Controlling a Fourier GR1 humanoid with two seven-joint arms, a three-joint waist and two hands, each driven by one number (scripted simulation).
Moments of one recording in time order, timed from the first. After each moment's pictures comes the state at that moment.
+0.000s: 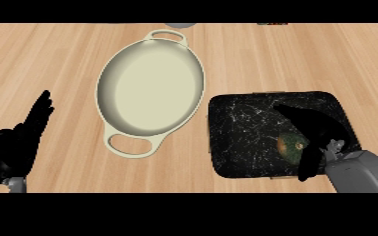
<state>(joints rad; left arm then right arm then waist) 0.05 0.37 0.07 -1.54 -0.02 0.09 0.12 -0.24 -0.48 0.30 -1.54 0.57 0.65 0.51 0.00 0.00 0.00</state>
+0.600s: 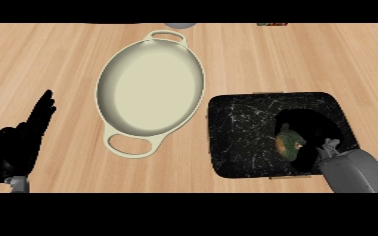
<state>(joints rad) 0.04 0.33 0.10 -1.55 -0.06 0.04 0.13 -0.24 -0.45 0.29 -1.44 0.73 0.61 0.30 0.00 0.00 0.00</state>
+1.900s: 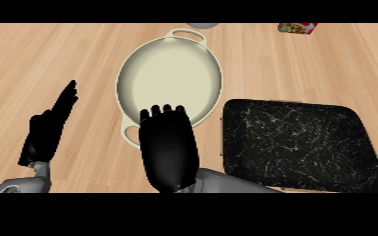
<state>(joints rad) -0.05 0.28 0.05 -1.52 -0.11 0.01 0.15 -0.74 -0.01 0.90 -1.57 0.97 0.19 1.00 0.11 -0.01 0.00</state>
